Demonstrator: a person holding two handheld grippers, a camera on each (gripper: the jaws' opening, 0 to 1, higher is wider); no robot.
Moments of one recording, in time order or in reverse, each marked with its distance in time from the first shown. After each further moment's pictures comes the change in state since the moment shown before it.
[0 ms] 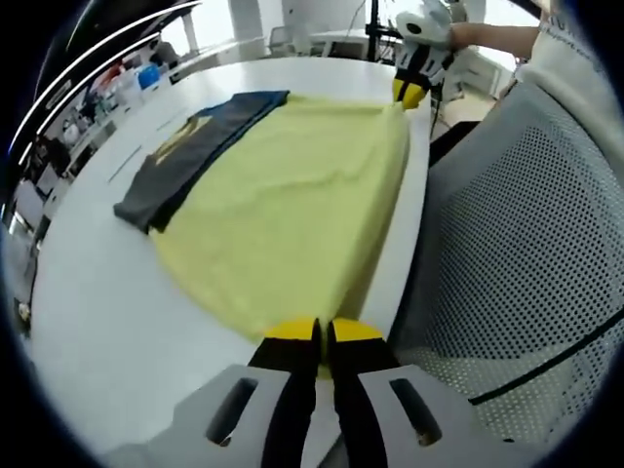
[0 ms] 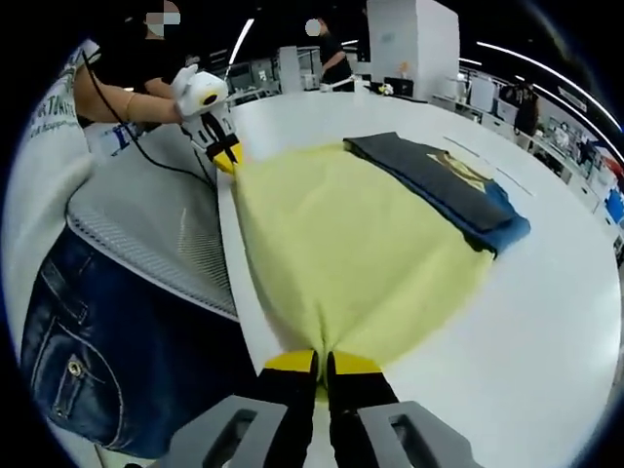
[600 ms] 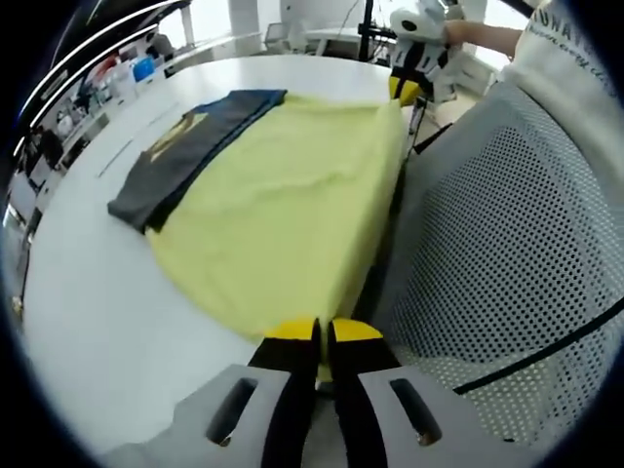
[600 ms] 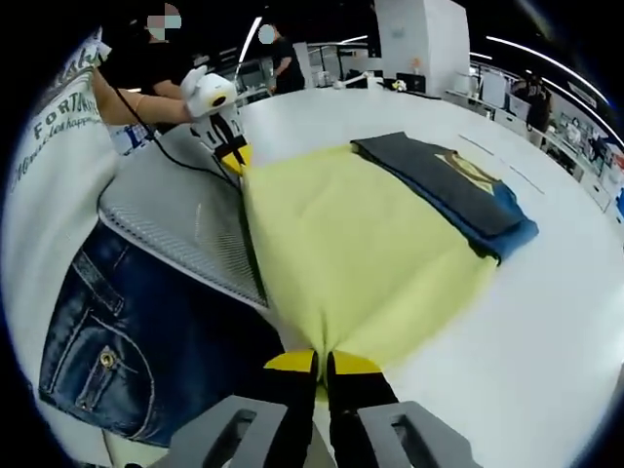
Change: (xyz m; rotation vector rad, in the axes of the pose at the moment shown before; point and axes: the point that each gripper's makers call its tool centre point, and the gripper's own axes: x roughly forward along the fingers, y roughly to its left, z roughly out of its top) left arm -0.009 -0.025 -0.002 -0.025 0.012 -0.047; right arm -0.014 0.016 -0.005 -0.001 0.017 0.063
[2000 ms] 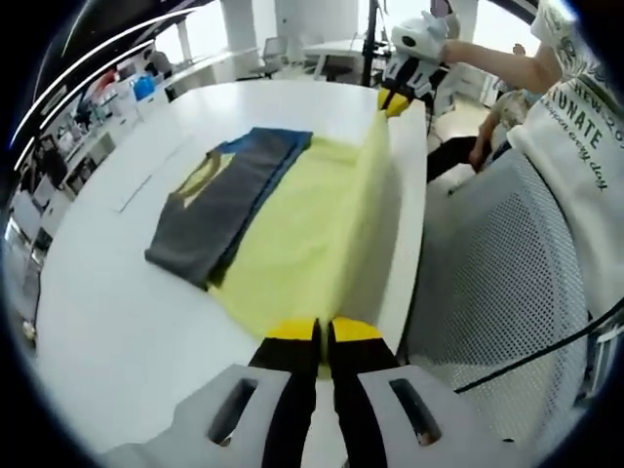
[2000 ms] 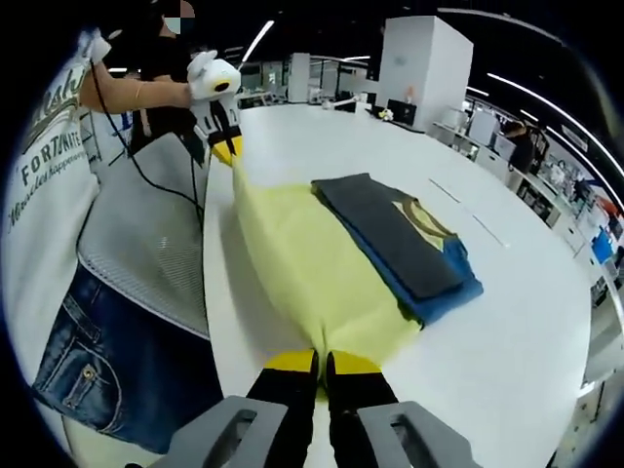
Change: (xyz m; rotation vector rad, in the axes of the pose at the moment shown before) left arm -0.043 0.060 0.065 0.048 -0.061 0.019; right arm -0.031 -0.063 0.060 -0.123 -0.075 -0.168
